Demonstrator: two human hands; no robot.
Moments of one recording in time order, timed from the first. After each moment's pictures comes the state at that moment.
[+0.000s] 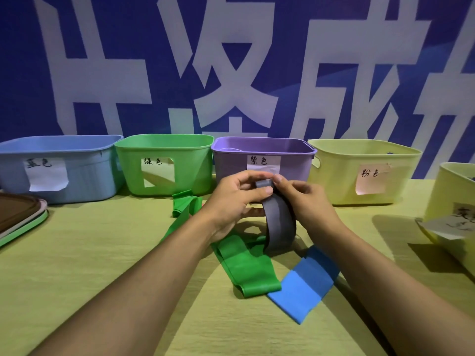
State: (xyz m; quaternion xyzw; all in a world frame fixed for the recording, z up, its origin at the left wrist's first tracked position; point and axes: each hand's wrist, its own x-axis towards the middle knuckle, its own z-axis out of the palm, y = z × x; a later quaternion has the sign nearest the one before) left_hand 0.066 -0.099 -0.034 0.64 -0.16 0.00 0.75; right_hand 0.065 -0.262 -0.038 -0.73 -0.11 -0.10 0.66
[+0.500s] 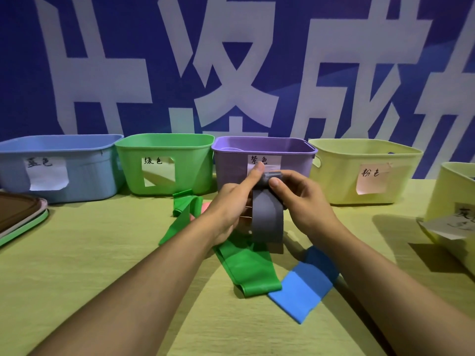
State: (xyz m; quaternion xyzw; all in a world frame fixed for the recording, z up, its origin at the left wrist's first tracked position) left_hand 0.069 -0.102 -0.039 0.69 -0.06 -0.02 0.72; right_hand 0.071 -0.260 -0.044 -0.72 -0.23 -0.14 0.64
